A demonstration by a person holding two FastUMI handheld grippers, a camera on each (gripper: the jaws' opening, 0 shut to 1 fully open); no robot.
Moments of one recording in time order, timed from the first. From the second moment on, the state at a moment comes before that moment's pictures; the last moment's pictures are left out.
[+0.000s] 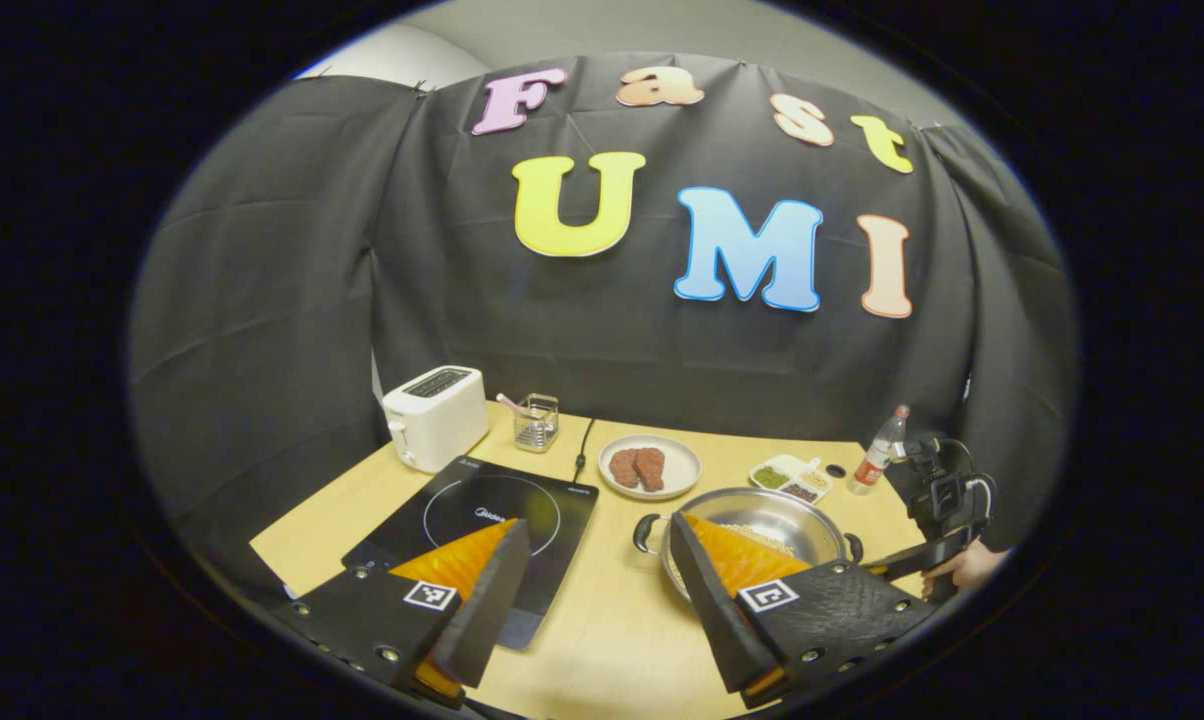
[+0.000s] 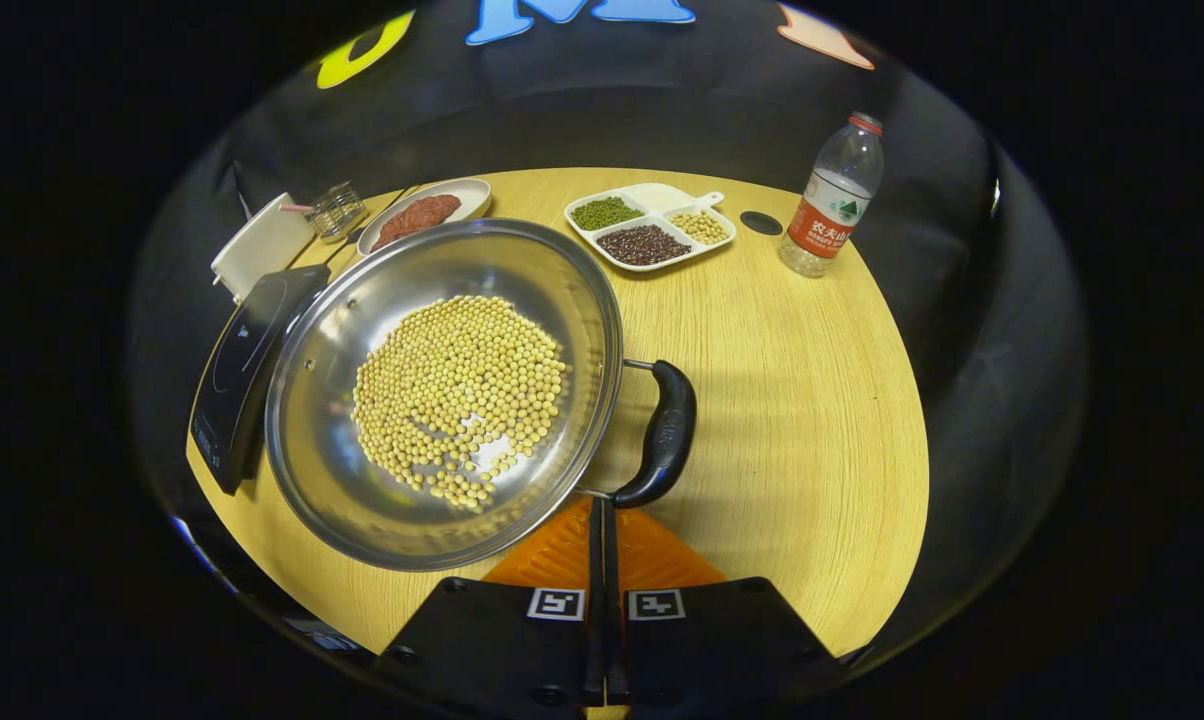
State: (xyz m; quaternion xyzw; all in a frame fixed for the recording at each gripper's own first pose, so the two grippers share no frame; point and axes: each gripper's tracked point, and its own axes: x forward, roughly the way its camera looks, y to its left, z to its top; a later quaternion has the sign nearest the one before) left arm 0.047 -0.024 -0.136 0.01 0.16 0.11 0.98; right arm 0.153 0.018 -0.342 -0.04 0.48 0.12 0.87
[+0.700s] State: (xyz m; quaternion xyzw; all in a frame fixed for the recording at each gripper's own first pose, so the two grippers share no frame) left arm 0.052 -0.033 -0.148 0.00 0.16 0.06 0.99; right arm 0.132 -0.010 -0.300 -0.03 0.44 0.07 0.90
